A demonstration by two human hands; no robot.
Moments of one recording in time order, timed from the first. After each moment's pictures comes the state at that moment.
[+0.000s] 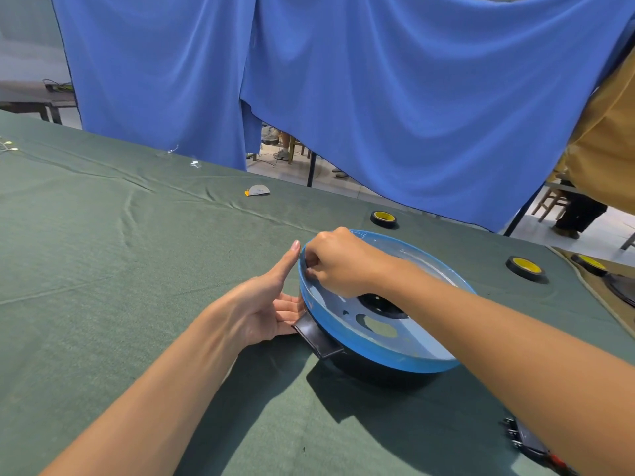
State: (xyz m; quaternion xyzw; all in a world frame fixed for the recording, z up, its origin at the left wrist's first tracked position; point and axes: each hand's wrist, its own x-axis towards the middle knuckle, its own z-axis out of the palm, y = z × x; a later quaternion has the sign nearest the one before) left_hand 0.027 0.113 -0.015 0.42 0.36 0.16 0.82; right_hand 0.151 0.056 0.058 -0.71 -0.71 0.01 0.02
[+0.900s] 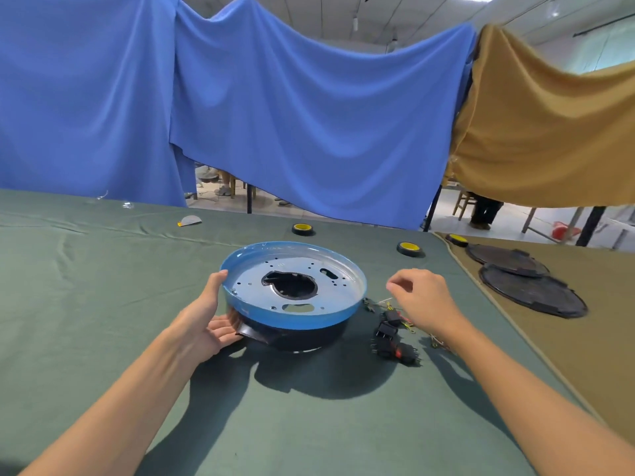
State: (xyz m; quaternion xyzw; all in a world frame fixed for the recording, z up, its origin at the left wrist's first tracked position) left_hand 0.020 0.032 -0.014 0.38 0.44 0.30 0.76; right_hand 0.258 -0.184 0.026 -0.85 -0.42 -0.07 0.31
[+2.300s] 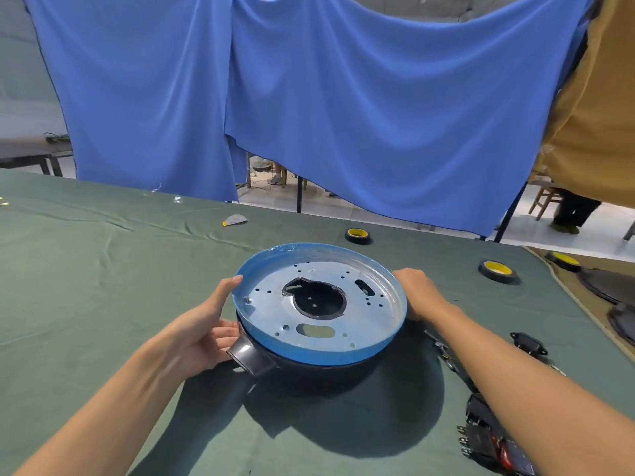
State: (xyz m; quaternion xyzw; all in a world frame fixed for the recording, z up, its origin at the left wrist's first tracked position) left_hand 0.013 0.112 -0.011 0.41 0.47 0.23 0.75; right_hand 0.331 0.005 -0.009 -0.87 -0.49 -0.02 0.05
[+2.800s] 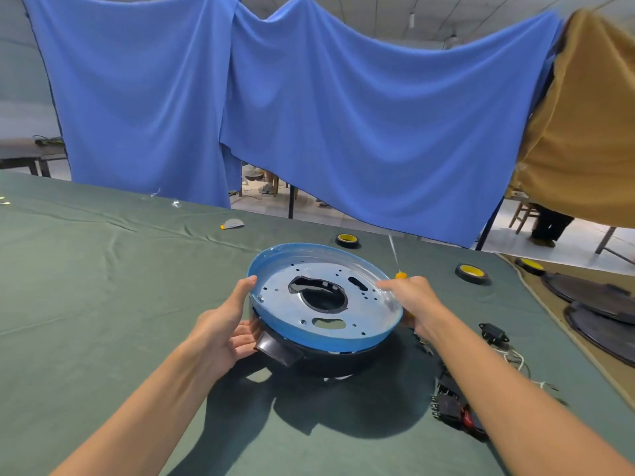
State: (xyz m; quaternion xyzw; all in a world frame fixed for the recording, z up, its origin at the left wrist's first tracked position) left_hand 0.022 0.067 -0.012 0.41 0.48 0.32 0.71; right_hand 0.272 -0.049 0.019 -0.76 -0.20 0.27 0.55
